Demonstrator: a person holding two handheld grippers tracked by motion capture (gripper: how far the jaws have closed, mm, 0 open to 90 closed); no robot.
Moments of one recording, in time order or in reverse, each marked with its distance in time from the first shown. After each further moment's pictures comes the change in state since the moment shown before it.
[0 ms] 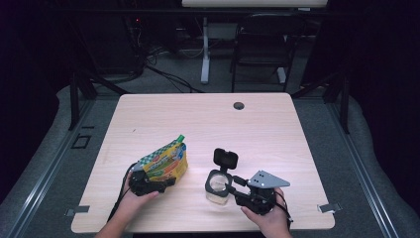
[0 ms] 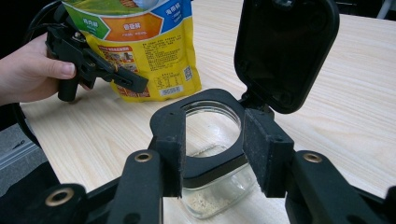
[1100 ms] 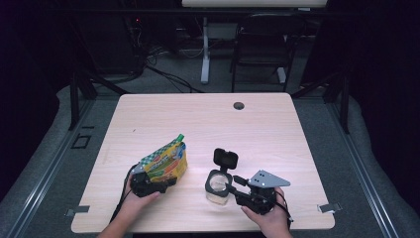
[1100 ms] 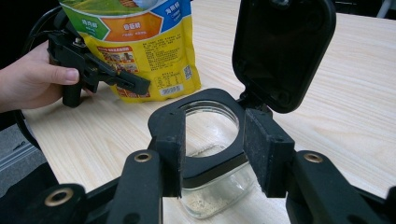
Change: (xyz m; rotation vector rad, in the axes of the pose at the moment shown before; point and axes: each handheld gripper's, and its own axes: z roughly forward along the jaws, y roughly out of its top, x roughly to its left) left arm 0.000 -0.006 0.005 -0.046 -0.001 0.012; right arm -0.001 -0.001 0.000 -0.004 0.000 0.006
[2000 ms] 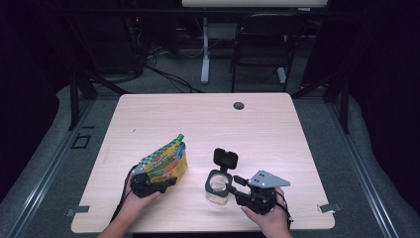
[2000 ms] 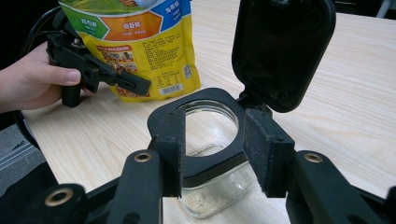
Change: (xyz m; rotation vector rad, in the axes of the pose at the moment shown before) left arm -0.001 -0.001 0.001 -0.006 -0.004 0.014; right arm 0.000 0.000 0.000 0.000 0.000 0.000
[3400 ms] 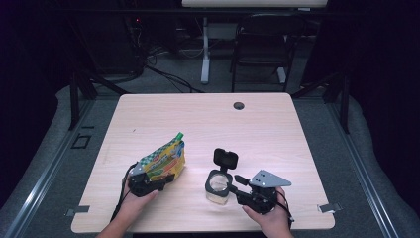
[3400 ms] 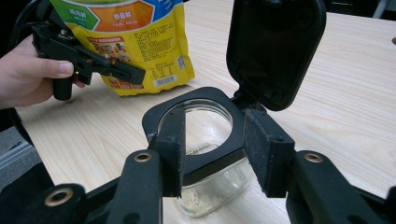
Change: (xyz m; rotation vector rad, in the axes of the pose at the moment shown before) left arm -0.006 0.009 -0.011 -0.018 0.056 0.049; right arm -0.003 -0.001 -0.001 0.003 -0.008 -0.004
